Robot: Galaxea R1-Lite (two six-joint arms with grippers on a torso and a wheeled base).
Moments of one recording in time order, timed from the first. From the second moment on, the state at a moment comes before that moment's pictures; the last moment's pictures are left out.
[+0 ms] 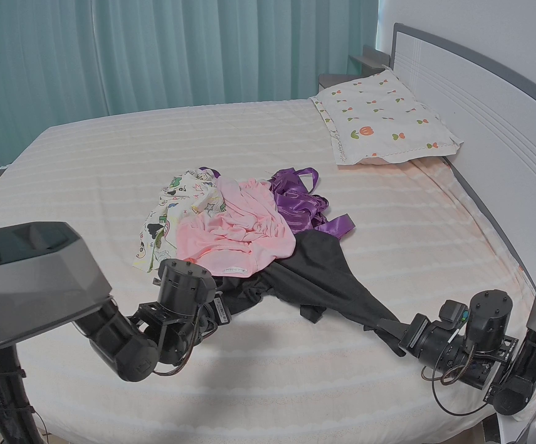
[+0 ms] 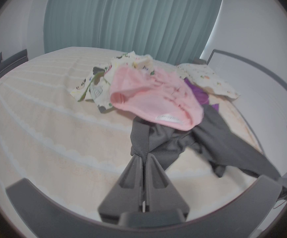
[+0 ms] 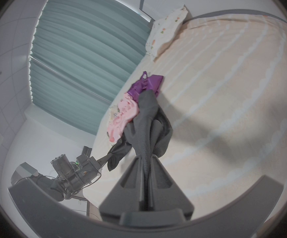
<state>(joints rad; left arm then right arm) -0.56 2.14 -0.72 -0.83 0.38 -0.60 0.54 1.98 -0.09 -1.55 -0.01 0.95</state>
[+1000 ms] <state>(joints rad) -0.66 1.42 -0.49 -0.80 0.38 -0.74 0.56 1.47 -0.17 -1.42 0.13 0.71</state>
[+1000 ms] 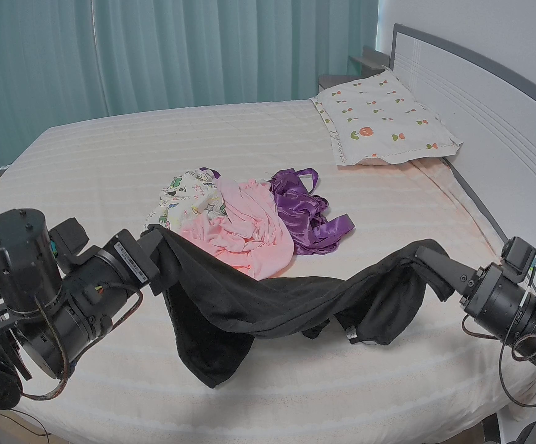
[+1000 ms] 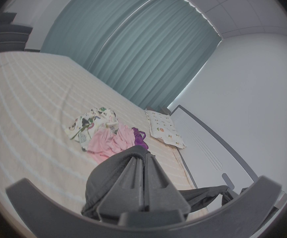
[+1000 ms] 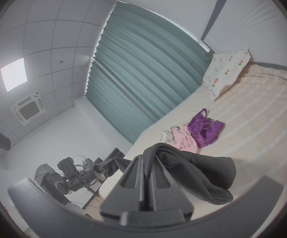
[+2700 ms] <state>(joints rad) -0.66 1.46 -0.41 -0.79 0.38 -0.83 0.57 1.54 -0.14 -1.42 0.11 0.74</state>
